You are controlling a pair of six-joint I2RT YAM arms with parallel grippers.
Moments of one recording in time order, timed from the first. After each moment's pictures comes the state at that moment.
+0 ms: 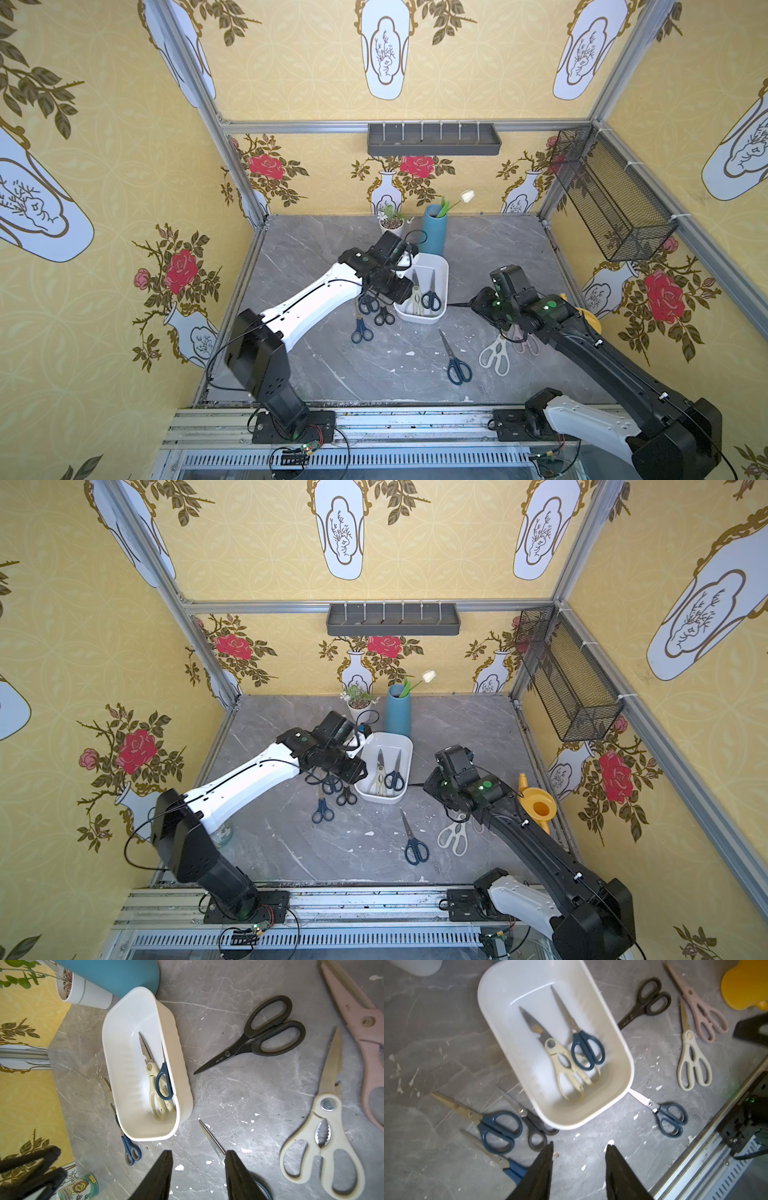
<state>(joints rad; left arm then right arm) -0.69 1.57 1.35 -0.88 0.13 -0.06 0.58 1.07 0.87 -0.73 0.01 1.01</state>
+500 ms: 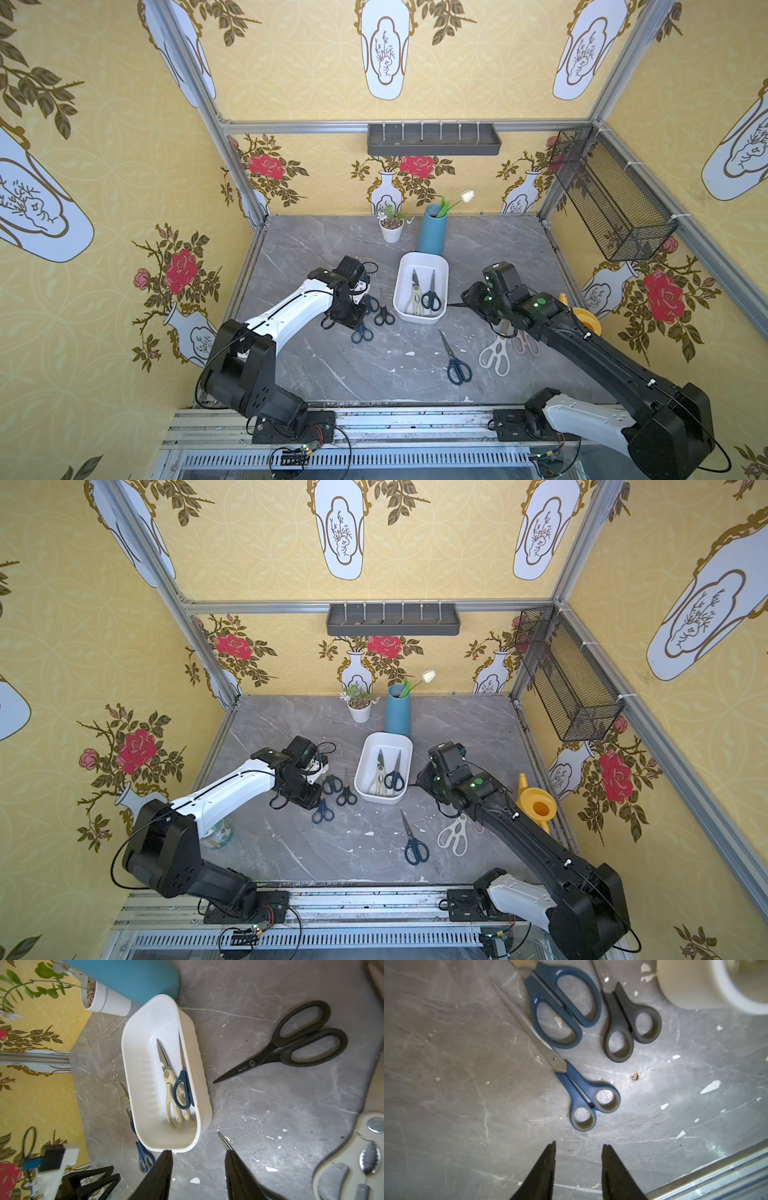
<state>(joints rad) -0.47 1.54 1.06 -0.96 0.10 0.04 0.62 1.13 0.88 -0.60 0.02 1.04</state>
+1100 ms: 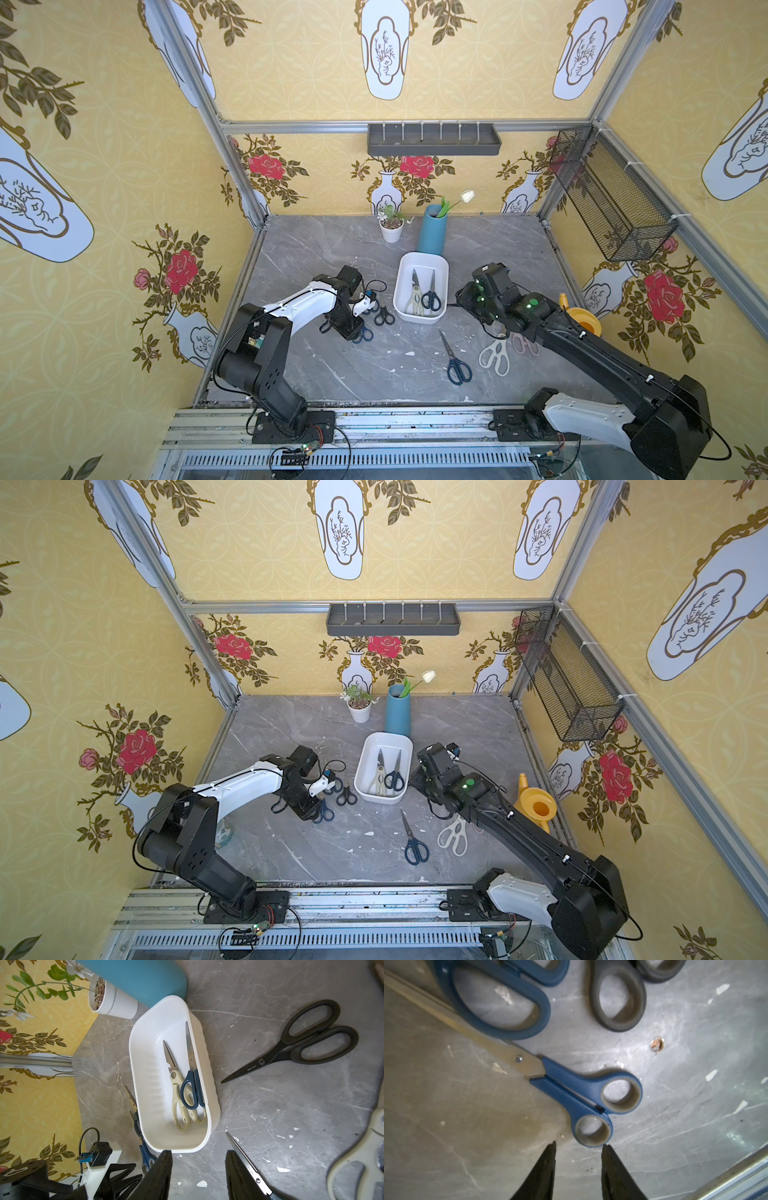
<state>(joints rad) -0.45 1.63 0.96 -0.84 0.13 0.34 0.71 1.15 0.90 -0.61 0.12 1.11</state>
